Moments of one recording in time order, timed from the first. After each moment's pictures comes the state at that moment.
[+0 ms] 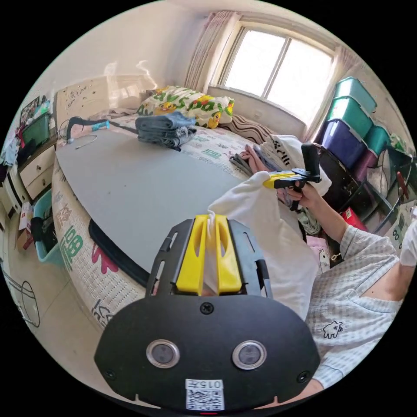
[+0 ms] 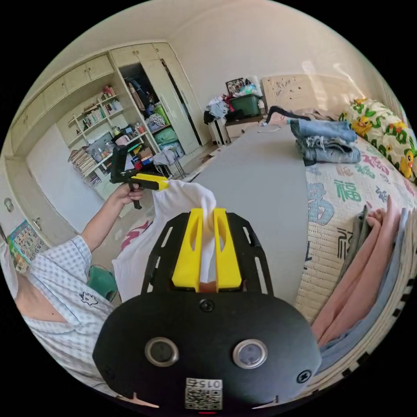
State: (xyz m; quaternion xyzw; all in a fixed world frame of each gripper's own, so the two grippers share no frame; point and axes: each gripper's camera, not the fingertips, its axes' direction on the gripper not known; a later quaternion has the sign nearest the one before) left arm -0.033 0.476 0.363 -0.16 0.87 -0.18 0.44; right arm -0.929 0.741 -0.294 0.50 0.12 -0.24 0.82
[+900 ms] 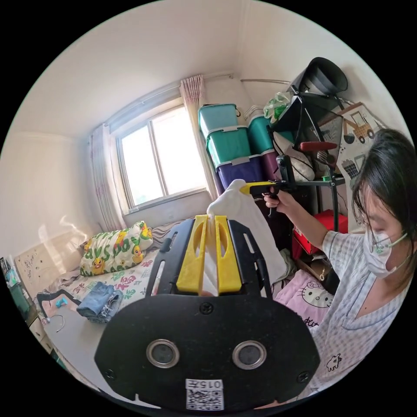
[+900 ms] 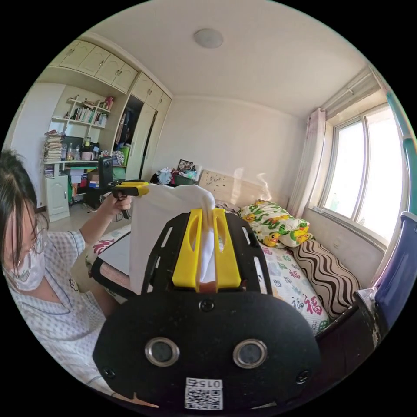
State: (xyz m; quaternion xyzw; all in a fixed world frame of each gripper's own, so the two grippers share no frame) left arm -0.431 0.148 0.225 0.27 0.82 -0.30 0.42; right arm -1.064 1.242 -0.230 0.69 0.40 -0.20 0.57
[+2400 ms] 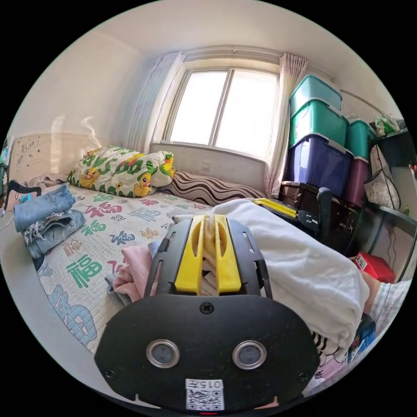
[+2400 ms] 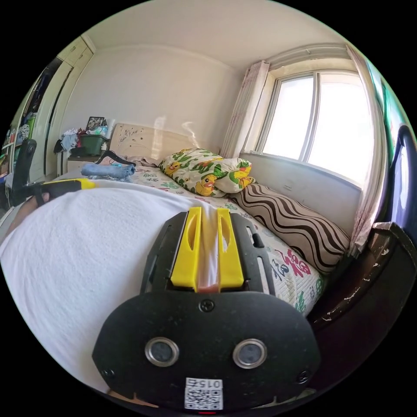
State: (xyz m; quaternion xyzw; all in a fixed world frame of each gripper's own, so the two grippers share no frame) left arm 0.004 -0.017 0.149 0.01 0.85 -0.34 0.40; right arm -0.701 0.921 -0.395 0.67 0.50 0.08 0.54
